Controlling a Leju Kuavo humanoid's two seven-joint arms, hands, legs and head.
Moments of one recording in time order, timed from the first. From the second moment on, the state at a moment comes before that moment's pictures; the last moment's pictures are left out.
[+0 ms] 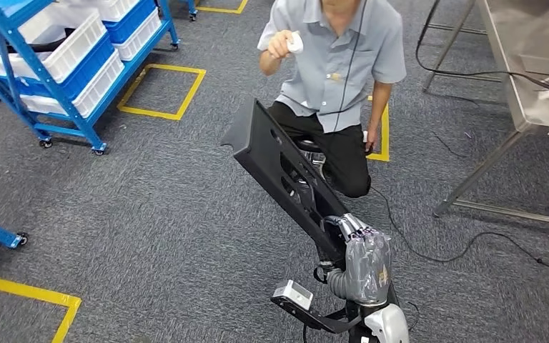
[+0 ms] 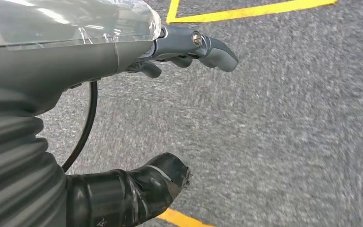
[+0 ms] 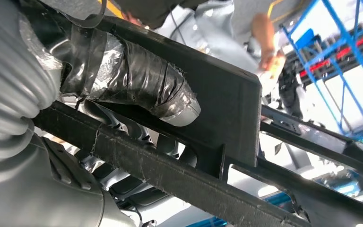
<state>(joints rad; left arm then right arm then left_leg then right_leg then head) -0.08 -0.18 1.08 -0.22 -1.22 0.41 -0.32 -0.02 -0.02 0.58 -1.59 1.19 -0.65 -0.12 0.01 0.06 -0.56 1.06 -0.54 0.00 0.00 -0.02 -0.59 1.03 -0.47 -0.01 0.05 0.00</state>
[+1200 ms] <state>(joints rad) -0.07 -0.18 1.08 -0.22 -1.23 0.41 -0.31 0.02 -0.02 0.54 -1.62 1.18 -0.66 -0.14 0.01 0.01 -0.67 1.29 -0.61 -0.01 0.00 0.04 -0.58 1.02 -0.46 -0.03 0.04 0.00</state>
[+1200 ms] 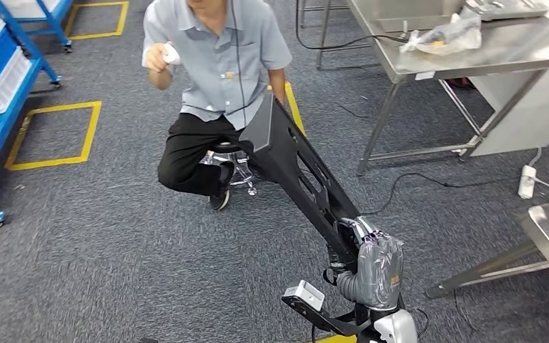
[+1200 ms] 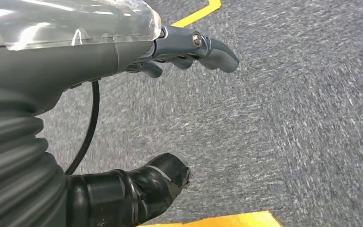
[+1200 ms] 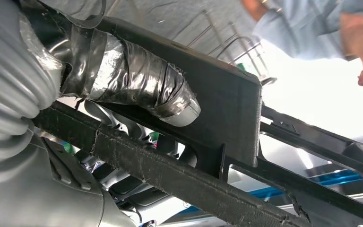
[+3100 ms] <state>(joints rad) -0.08 -0.18 1.08 -0.22 -1.23 0.41 -0.32 0.07 -0.01 0.51 -1.65 1.18 -0.66 -0.15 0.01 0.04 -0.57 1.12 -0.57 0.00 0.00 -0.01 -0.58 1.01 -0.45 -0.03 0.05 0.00</state>
